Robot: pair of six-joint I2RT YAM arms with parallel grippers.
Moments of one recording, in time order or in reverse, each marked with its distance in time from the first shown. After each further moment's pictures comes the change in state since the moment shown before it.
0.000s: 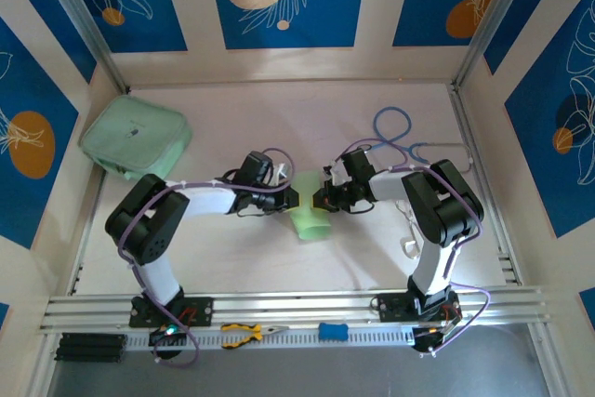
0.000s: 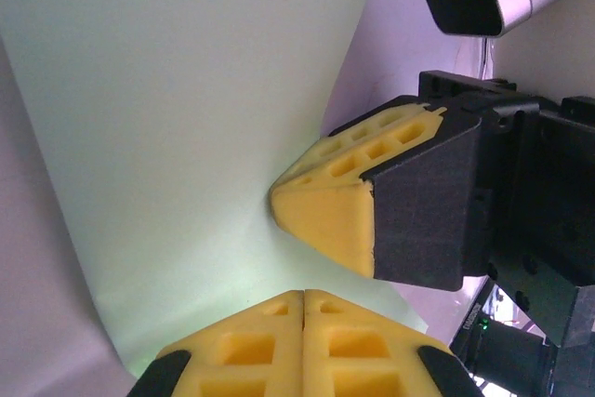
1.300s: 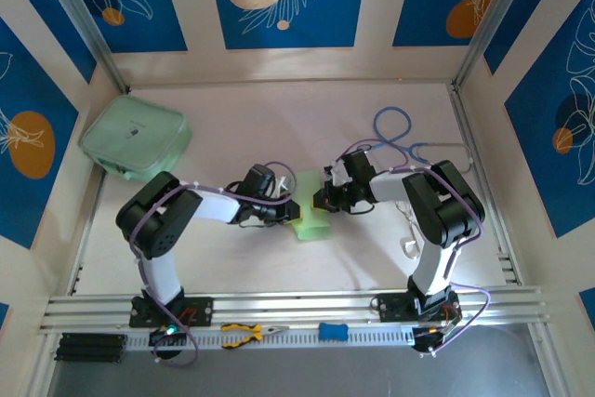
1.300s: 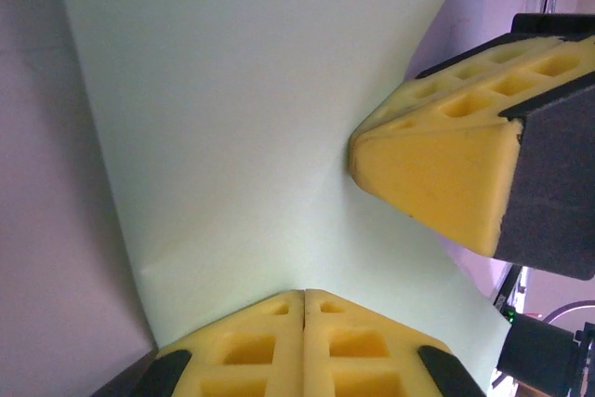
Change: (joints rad) left arm -0.032 0.070 -0.092 0.140 -0.002 -0.038; right arm 0.001 -0.009 -0.014 0.018 0.011 0.008
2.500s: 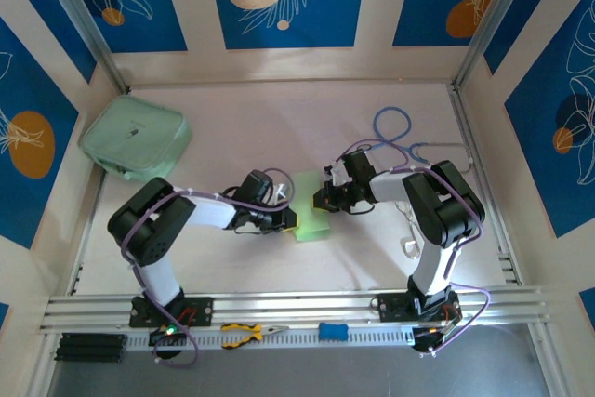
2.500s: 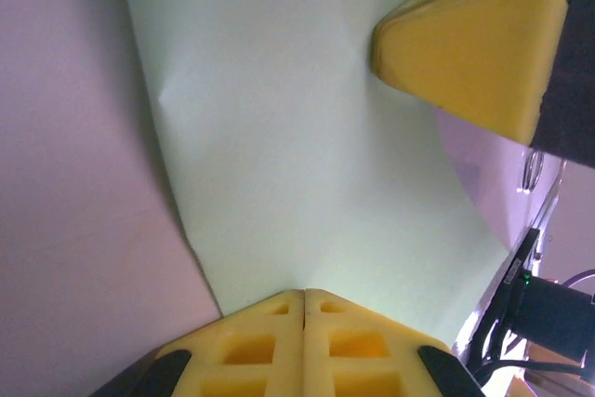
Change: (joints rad) left arm -0.019 -0.072 -0.060 -0.063 0.005 0.023; right arm -0.001 -0.001 -0.001 0.001 0.000 0.000
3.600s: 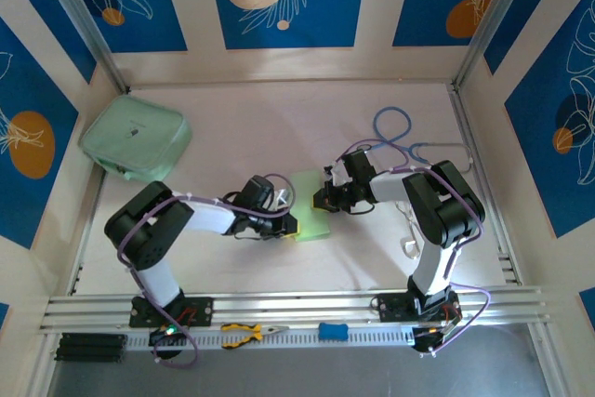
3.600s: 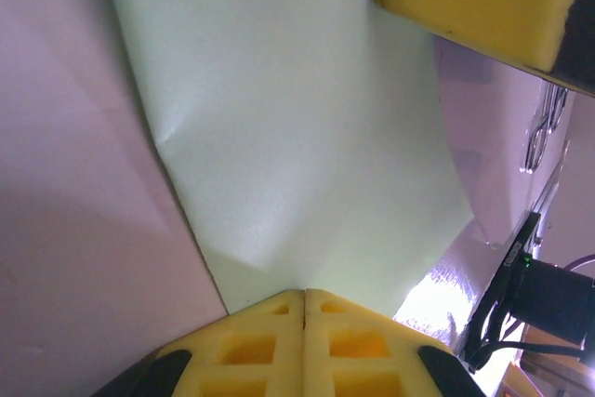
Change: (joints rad) left arm -0.035 -0.029 -0.046 0.022 -0.008 -0.035; right arm 0.000 0.000 -0.002 0.001 0.000 0.000
